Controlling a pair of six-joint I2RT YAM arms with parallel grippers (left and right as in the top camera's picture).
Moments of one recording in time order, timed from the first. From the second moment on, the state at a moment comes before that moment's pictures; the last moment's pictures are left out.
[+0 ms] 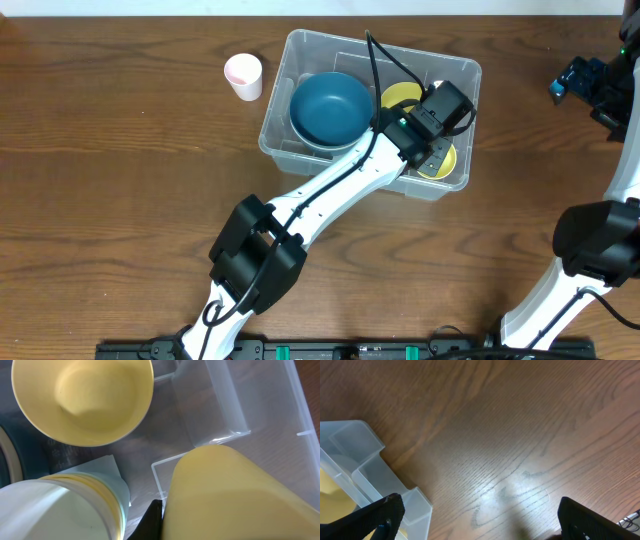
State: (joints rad) left arm -0.86 2.16 1.94 -0.87 -0.06 -0.33; right arm -0.29 2.06 2.30 -1.69 0.11 0.49
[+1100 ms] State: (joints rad) left arm -0.88 2.21 1.93 -0.85 -0.06 -0.32; right arm -0.29 2.06 2.30 -1.69 0.11 0.49
